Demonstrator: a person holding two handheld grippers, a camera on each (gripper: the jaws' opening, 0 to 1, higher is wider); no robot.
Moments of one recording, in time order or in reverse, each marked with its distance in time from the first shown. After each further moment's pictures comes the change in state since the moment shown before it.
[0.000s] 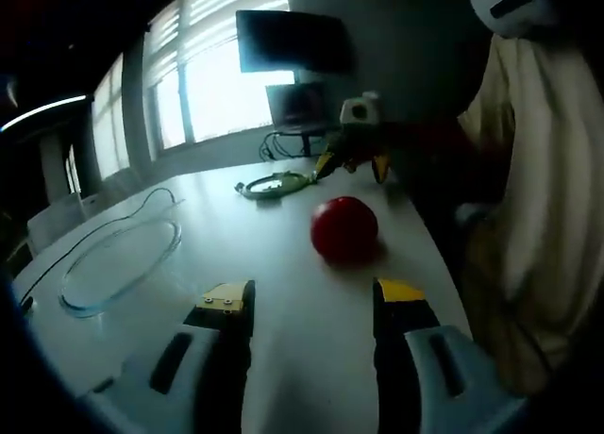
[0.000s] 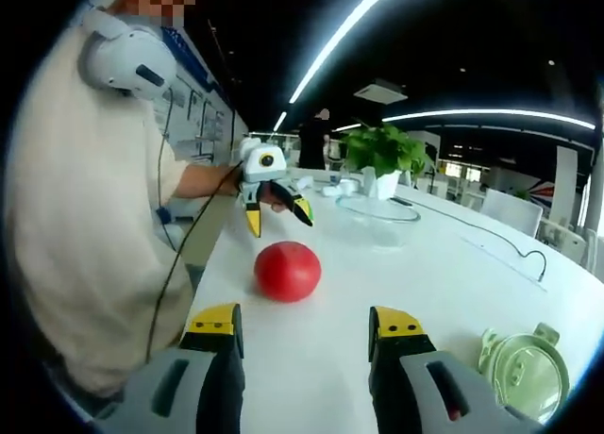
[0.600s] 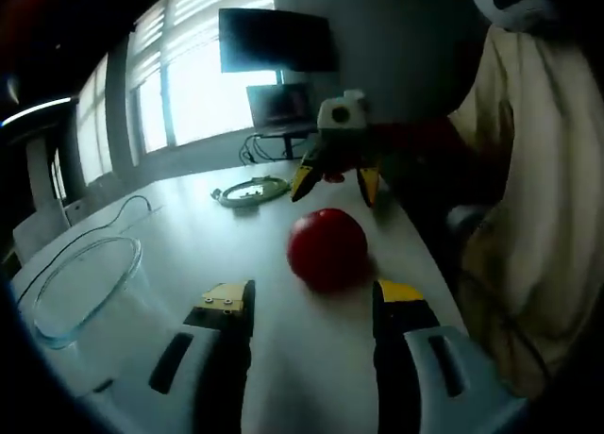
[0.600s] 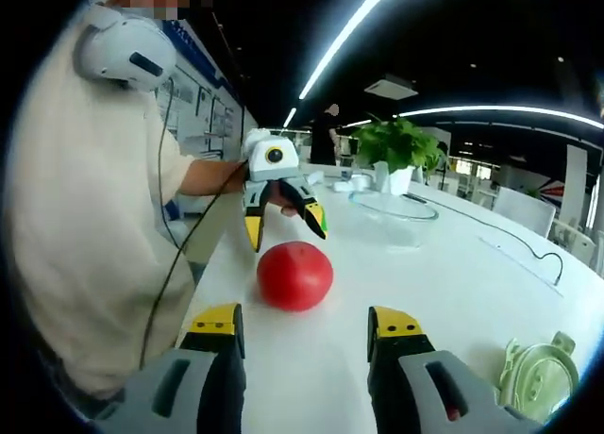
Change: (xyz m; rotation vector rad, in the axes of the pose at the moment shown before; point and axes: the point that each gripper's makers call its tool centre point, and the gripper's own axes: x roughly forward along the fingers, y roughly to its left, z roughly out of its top) left arm 0.031 -0.016 0.008 0.021 -0.006 -0.072; right arm 0.024 0.010 0.003 -0.007 0.015 0.045
